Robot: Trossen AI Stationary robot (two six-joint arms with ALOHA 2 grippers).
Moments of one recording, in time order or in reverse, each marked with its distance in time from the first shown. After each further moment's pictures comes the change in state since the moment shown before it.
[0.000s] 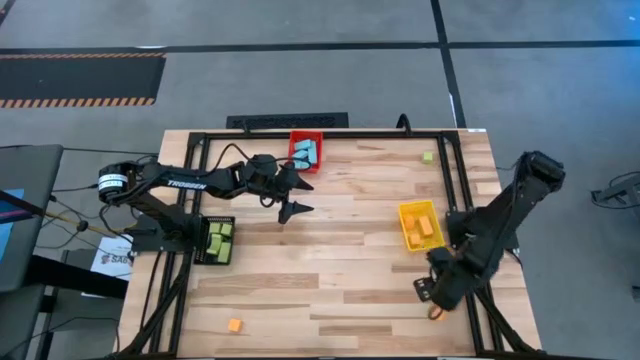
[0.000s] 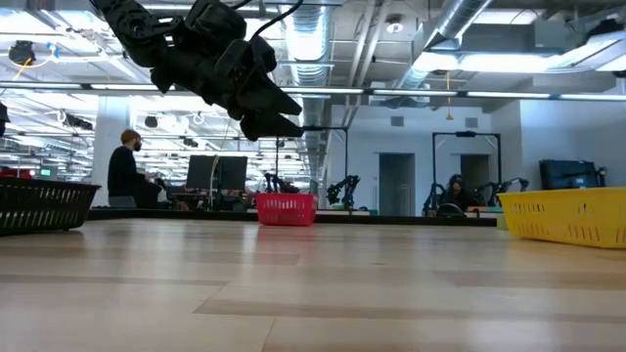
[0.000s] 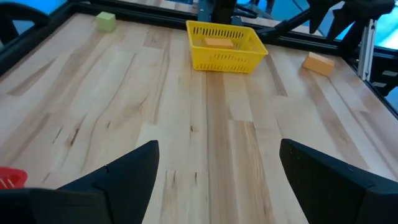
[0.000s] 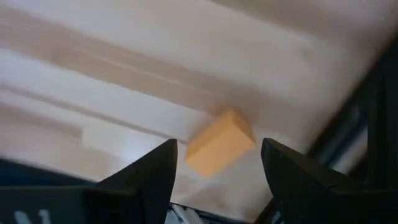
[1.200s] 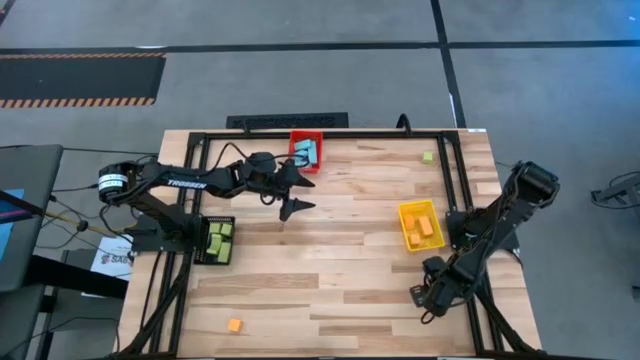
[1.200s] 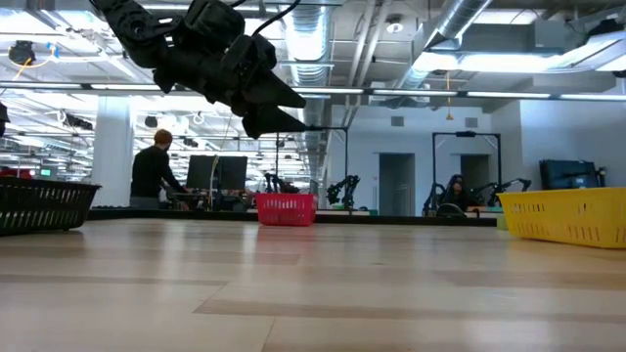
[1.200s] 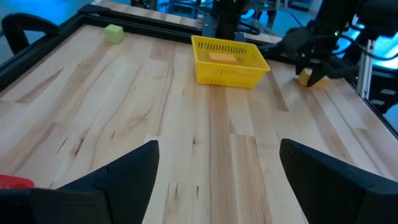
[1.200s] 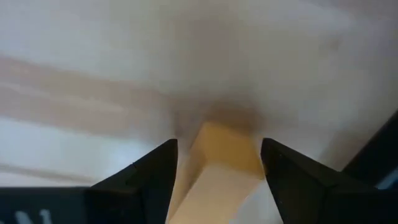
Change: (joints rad) left arm 0.013 0.000 0.000 0.050 0.003 -0.040; right arm 0.009 0.161 -0.197 0.325 -0.093 0.040
